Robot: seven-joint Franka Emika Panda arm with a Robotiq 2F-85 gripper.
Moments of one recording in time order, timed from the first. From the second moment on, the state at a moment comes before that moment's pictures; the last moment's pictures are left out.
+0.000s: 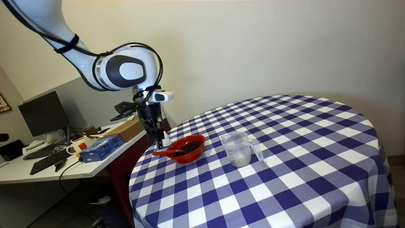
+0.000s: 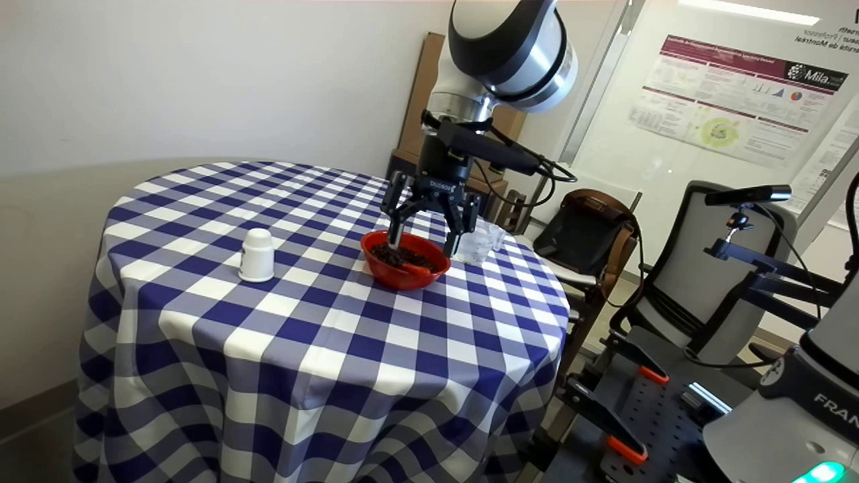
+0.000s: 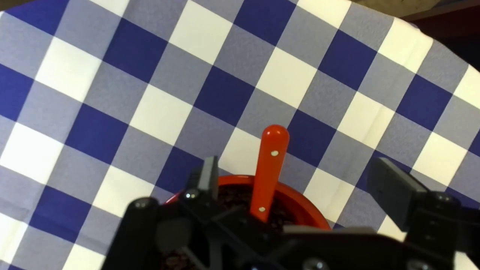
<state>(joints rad) 0.10 0.27 0.08 -2.32 0.24 2.45 0.39</state>
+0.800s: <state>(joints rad) 0.10 0.38 0.07 -2.26 0.24 2.45 0.40</state>
